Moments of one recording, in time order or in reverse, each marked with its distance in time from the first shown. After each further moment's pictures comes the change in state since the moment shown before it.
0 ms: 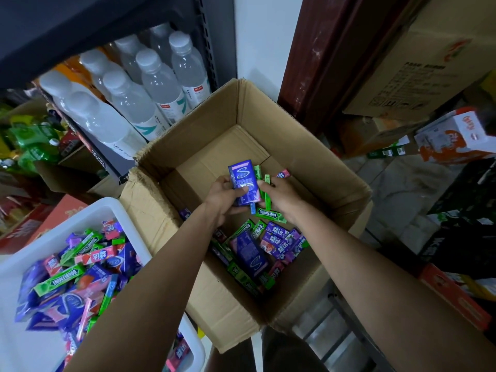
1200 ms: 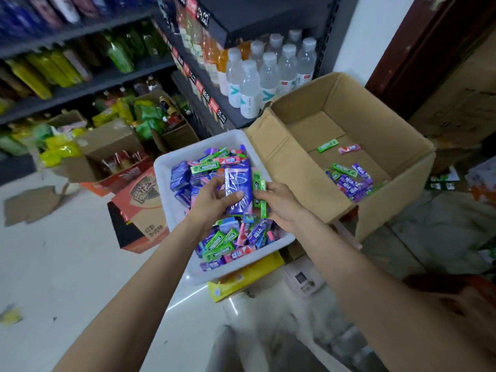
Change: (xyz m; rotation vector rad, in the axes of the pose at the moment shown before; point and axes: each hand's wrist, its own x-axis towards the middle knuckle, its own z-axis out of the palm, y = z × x) left_hand -0.274 -0.136 -0.214 -0.026 0.129 0.361; right_hand -0.227 0.074 0.216 0.126 -0.295 -0.182
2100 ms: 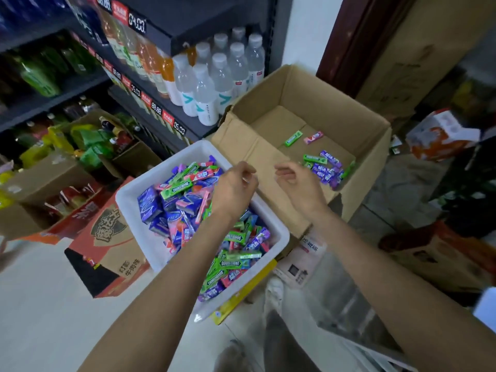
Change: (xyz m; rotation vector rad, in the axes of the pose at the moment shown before) left_hand 0.068 0.018 0.052 0.684 -0.073 0.487; right_hand -0.002 -0.017 -0.055 -0.572 0.545 -0.439
